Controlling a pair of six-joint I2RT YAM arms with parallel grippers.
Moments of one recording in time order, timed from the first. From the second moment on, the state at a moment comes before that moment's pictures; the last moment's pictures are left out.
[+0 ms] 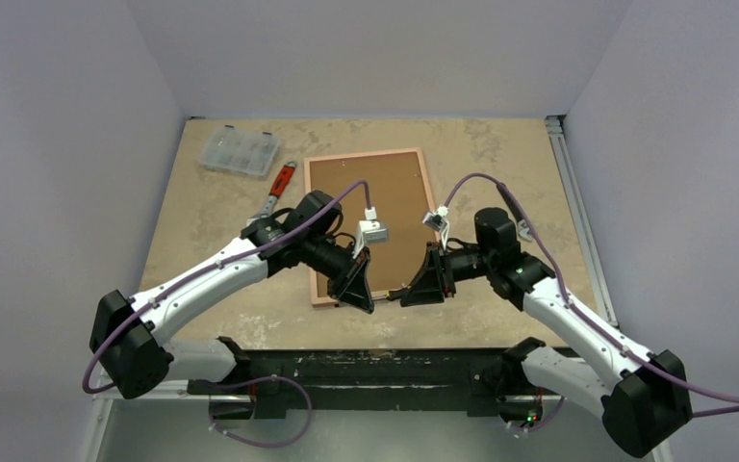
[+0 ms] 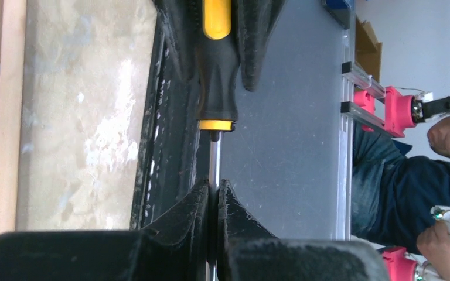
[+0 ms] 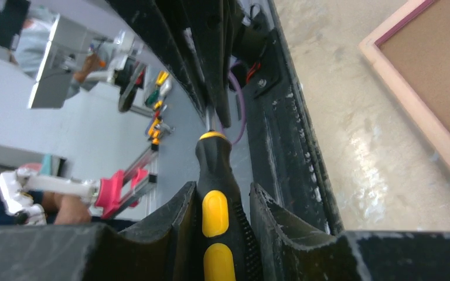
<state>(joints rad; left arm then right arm) -0.77 1.28 1.05 -0.65 0.92 -0.06 0.51 0.98 0.63 -0.13 -1.14 0.47</state>
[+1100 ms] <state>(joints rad) -0.70 1.49 0.94 -0.37 0.44 -0.70 0.51 0.79 0.63 -0.61 0.19 0.62</state>
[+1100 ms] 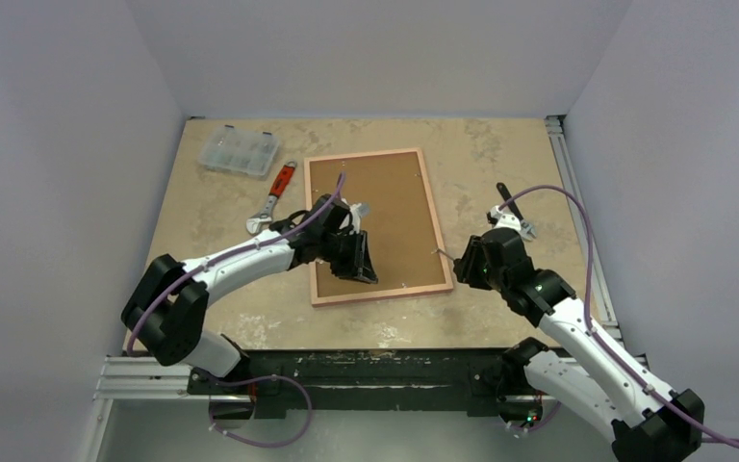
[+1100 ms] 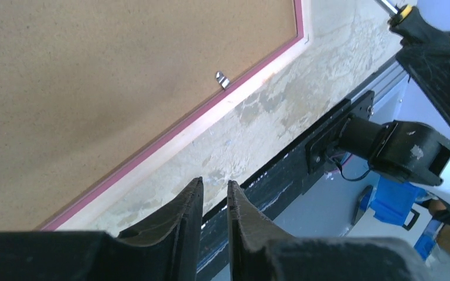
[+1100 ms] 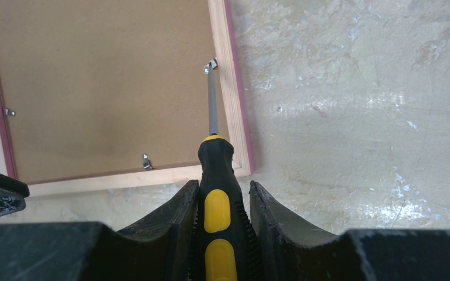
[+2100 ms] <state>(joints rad) -0.74 1.66 0.89 -0.24 0.33 -0.81 0.51 0.80 0.61 -0.63 0.16 0.61</state>
